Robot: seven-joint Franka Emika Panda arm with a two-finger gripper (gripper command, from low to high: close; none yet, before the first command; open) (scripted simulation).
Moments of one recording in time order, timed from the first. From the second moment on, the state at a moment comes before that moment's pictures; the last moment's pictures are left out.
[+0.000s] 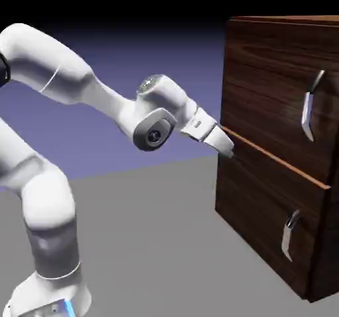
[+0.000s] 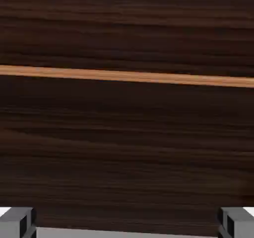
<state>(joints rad) 0.03 -0.58 -0.02 -2.80 -0.05 3.04 0.78</state>
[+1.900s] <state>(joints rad) 0.87 -0.93 -1.03 -2.21 -2.53 3.08 2.54</state>
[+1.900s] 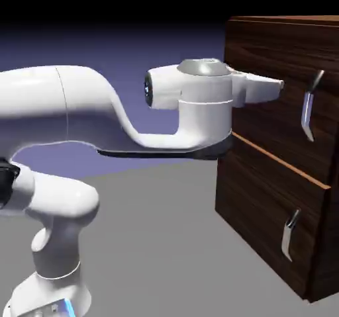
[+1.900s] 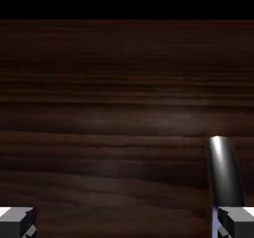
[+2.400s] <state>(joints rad) 1.17 -0.94 -1.28 -2.00 -2.90 3.06 2.80</state>
